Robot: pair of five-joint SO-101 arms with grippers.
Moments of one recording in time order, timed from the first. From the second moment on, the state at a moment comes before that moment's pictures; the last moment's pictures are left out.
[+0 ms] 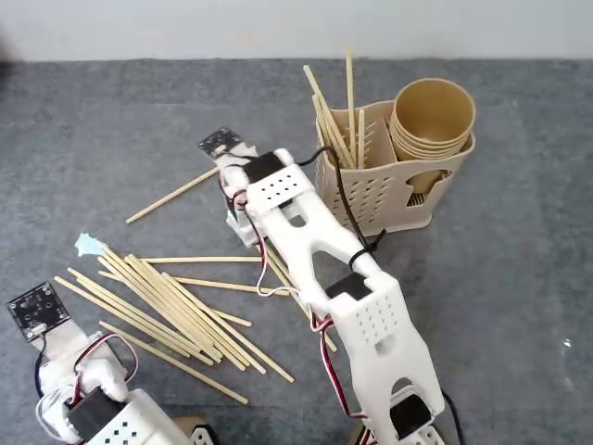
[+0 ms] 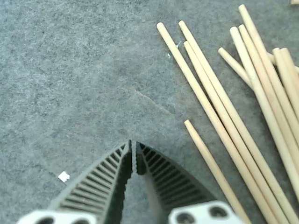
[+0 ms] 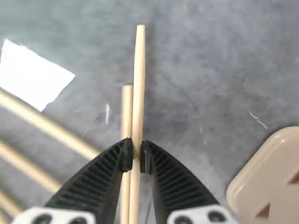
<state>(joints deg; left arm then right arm) -49.5 -103.3 97.5 72.0 -1.1 -35.5 43.0 -34.7 82.0 6.7</state>
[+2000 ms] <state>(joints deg) -49.5 -103.3 97.5 72.0 -1.1 -12.1 -17.9 4.7 24.1 -1.4</state>
